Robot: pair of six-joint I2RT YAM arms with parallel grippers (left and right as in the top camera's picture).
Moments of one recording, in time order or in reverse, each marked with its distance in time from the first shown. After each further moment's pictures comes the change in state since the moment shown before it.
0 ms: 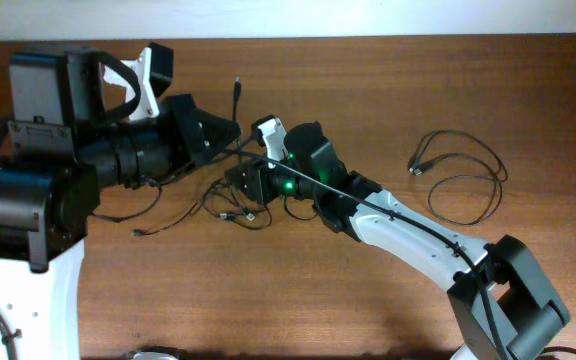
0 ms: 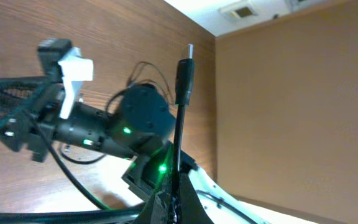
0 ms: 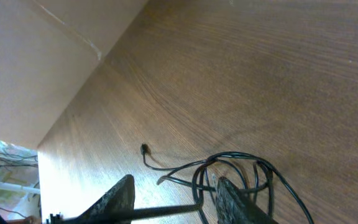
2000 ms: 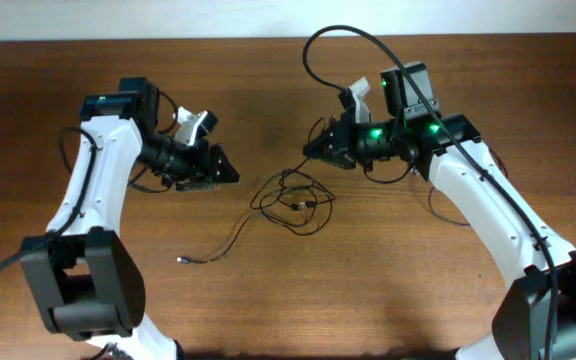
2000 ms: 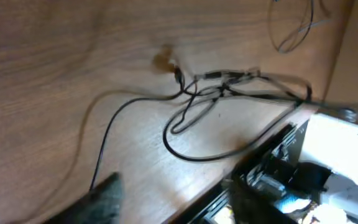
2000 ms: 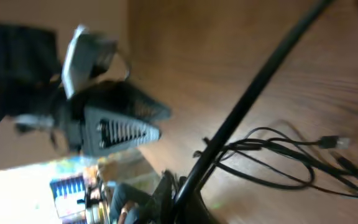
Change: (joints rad) left arm 0.170 0.428 -0.522 0.038 -0.013 0.865; right arm -0.390 -0.074 0.244 -0.740 -0.443 0.231
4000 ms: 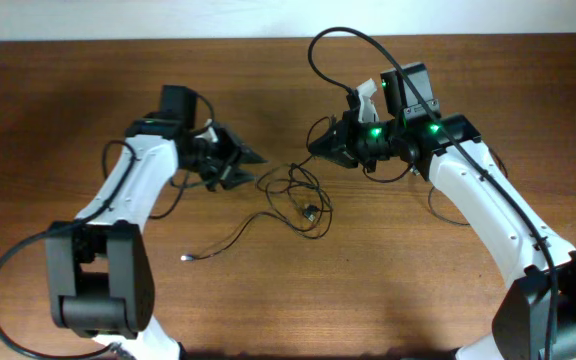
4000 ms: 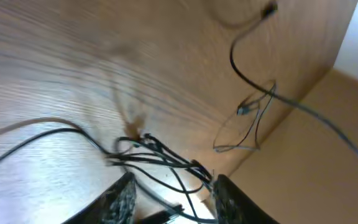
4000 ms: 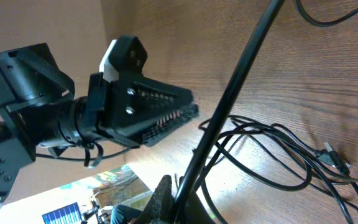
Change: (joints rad) left arm -0.097 0.000 -0.214 0.544 0.049 -1.034; right arm 0.000 0.000 0.000 -0.010 0.087 0.057
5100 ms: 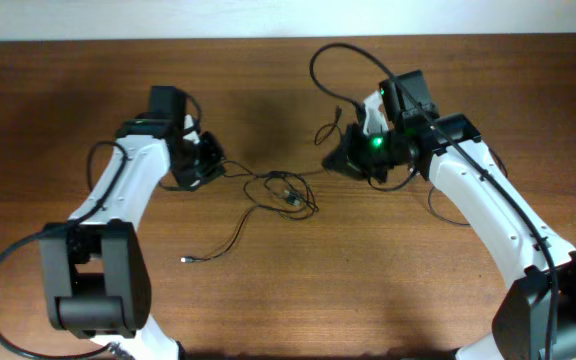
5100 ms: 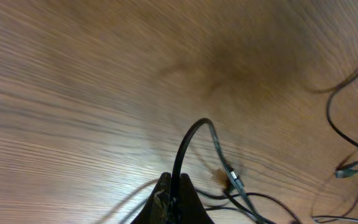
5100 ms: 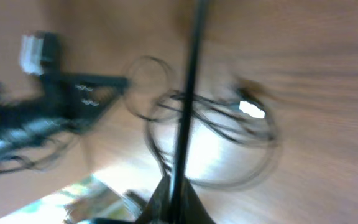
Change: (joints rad) left arm 0.031 0.000 -0.002 -0.002 -0.390 0.239; right arm 0.000 0.000 0.005 -0.197 0.166 -0.072
